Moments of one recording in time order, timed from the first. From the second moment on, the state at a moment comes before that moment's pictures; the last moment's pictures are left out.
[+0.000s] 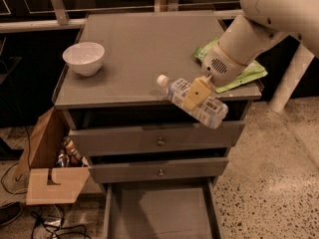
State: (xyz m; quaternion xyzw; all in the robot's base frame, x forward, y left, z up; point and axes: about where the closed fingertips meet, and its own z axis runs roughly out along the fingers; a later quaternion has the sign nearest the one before) arm 0.534 -0.108 0.862 -0.40 0.89 0.19 0.12
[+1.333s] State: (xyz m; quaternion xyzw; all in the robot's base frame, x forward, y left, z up) arm 0.433 -0.081 0.807 -0.38 0.89 0.23 0.08
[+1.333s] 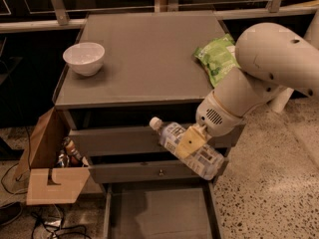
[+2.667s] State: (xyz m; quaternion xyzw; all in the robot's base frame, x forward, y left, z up) arm 0.403 -0.086 0.732 -0.35 0.90 0.27 0.04
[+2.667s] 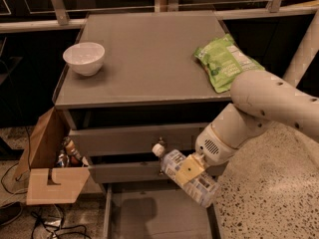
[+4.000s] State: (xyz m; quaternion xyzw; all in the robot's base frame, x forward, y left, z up) arm 0.381 -0.053 0.604 -0.27 0.92 0.28 -0.02
